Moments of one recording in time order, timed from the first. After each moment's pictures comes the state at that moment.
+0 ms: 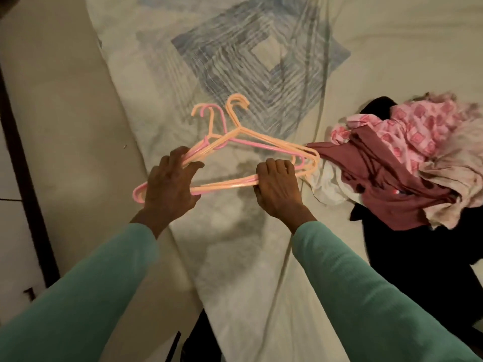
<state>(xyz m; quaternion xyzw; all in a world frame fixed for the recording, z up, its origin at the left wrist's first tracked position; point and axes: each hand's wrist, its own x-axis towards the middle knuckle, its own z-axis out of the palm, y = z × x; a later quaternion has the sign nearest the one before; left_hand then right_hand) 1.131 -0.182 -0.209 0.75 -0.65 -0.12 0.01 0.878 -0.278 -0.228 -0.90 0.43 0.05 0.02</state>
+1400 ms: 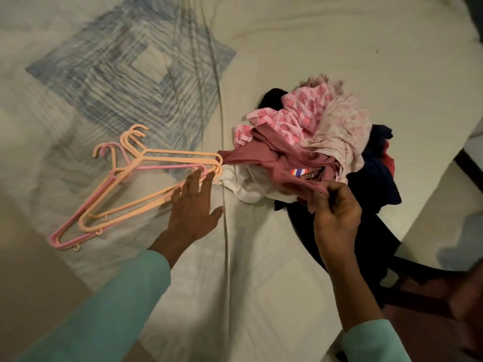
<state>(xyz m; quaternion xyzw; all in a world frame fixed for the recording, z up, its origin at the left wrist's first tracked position) 0.925 -0.265 -0.241 0.64 -0.71 -0.30 0.06 0.673 -0.233 -0.107 -0.40 0.75 -0.44 0.29</state>
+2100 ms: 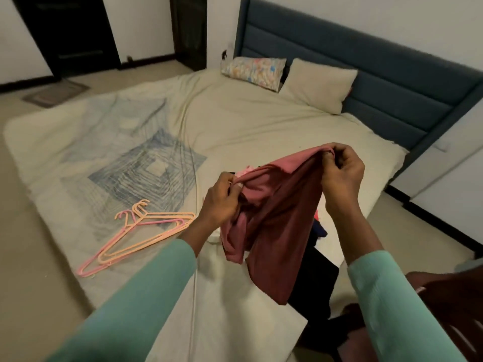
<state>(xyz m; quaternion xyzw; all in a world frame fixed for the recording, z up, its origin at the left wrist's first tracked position) 0.766 -0.197 0.082 0.58 -0.62 -0.38 0.37 0.538 -0.173 0.186 -0.44 0.62 -0.61 0.22</state>
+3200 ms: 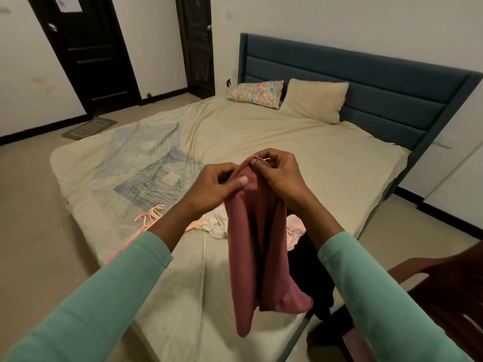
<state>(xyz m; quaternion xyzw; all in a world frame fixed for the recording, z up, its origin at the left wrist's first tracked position) 0.765 -0.082 0.182 0.40 -0.70 -0.42 0.42 0.571 -0.085 0.200 -0.61 0.50 -0.51 0.36</state>
